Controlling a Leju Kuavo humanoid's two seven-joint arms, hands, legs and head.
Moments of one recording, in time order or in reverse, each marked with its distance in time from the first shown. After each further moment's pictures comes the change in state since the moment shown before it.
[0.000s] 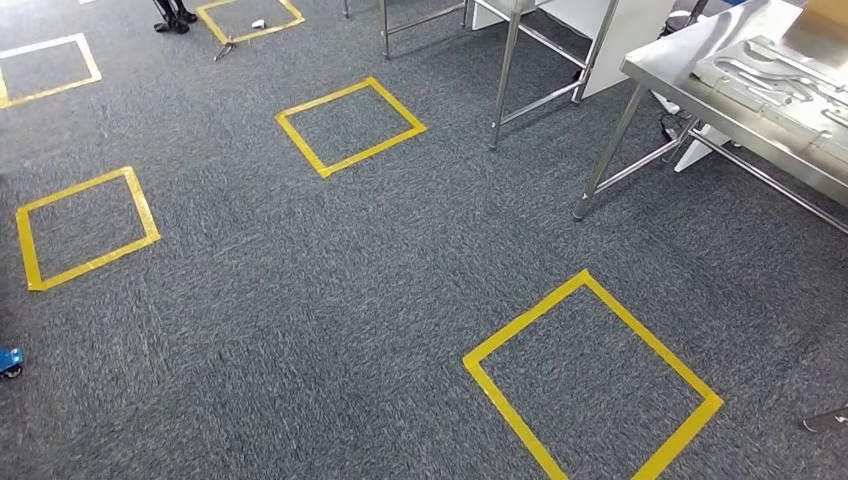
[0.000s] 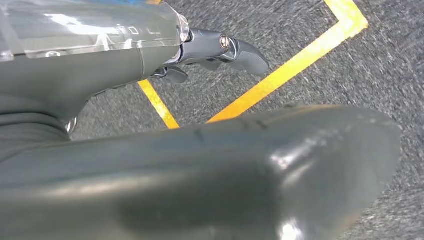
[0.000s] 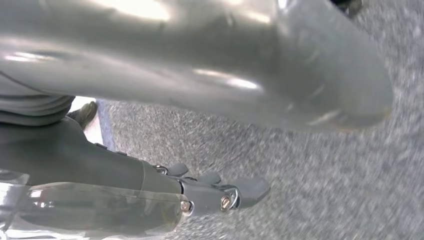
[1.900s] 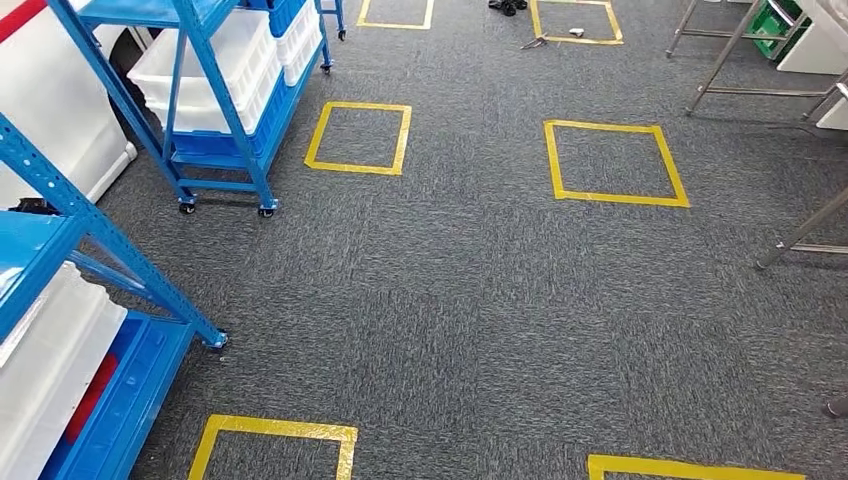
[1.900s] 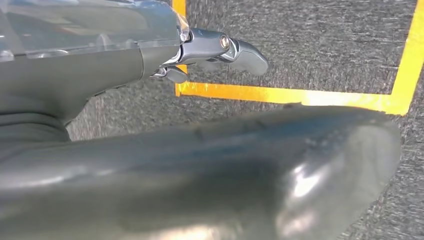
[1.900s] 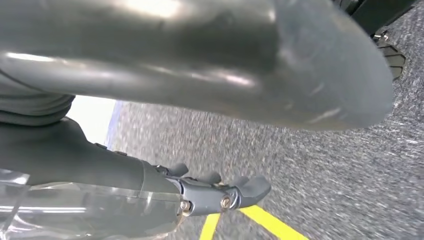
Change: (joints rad) left arm -0.030 -0.025 -0.017 0.001 0.035 -0.019 -0.035; right arm 0.020 0.003 0.059 0.000 0.181 0.005 0.000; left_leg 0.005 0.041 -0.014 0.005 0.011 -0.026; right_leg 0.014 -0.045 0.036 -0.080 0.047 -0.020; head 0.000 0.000
